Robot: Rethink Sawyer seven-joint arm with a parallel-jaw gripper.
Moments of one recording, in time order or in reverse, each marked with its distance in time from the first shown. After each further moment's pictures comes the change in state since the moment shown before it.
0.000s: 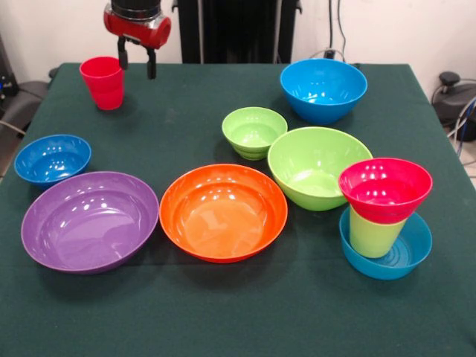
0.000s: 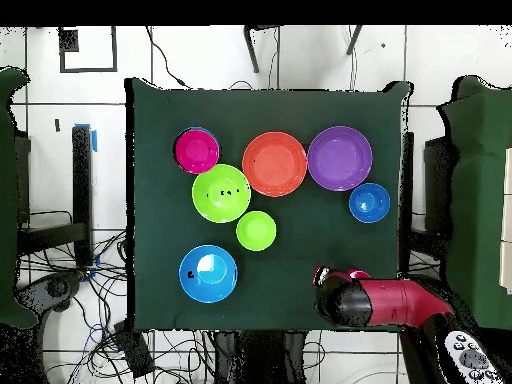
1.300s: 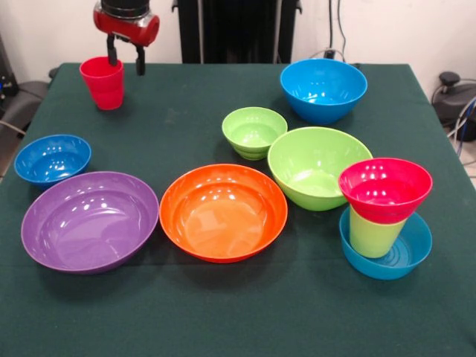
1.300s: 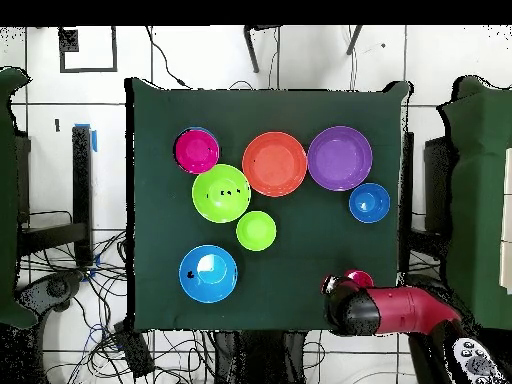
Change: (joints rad) arm -0.046 0.016 0.000 0.000 -0.090 0.000 0.000
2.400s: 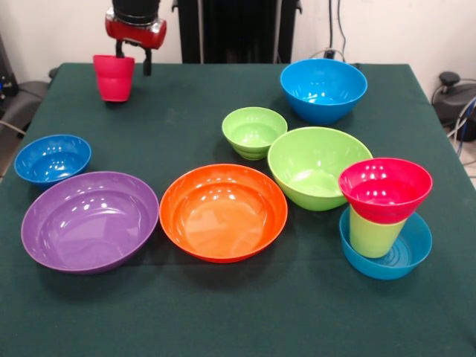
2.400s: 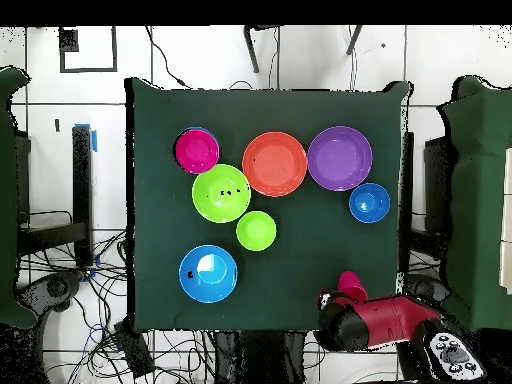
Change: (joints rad) arm 0.070 0.095 -0.109 -0.010 -0.148 -0.114 0.000
